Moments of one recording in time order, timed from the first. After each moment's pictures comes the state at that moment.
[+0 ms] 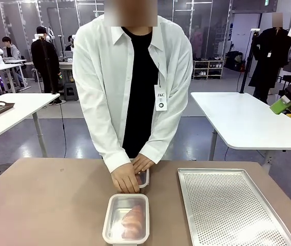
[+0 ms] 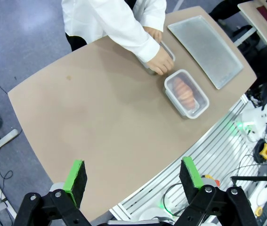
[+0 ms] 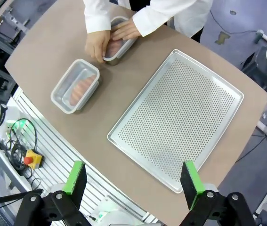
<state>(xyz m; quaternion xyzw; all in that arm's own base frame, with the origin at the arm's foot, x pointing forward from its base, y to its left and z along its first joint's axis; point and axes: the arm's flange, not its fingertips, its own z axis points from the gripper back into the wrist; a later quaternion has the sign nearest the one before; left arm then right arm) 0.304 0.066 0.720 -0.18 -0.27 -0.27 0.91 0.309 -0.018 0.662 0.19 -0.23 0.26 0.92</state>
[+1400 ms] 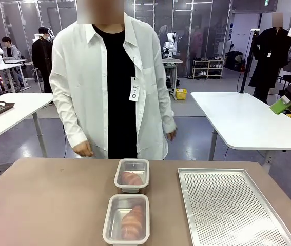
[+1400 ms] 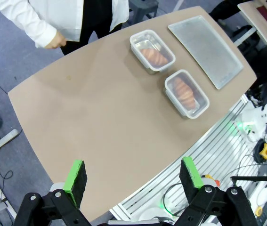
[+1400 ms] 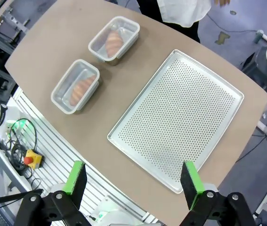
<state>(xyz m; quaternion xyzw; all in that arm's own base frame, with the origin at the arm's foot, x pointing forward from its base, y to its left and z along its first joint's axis) 0.304 0.066 0.720 -0.18 -0.27 -0.27 0.91 0.309 -0.018 0.662 0.19 -0.23 0.26 0.92</state>
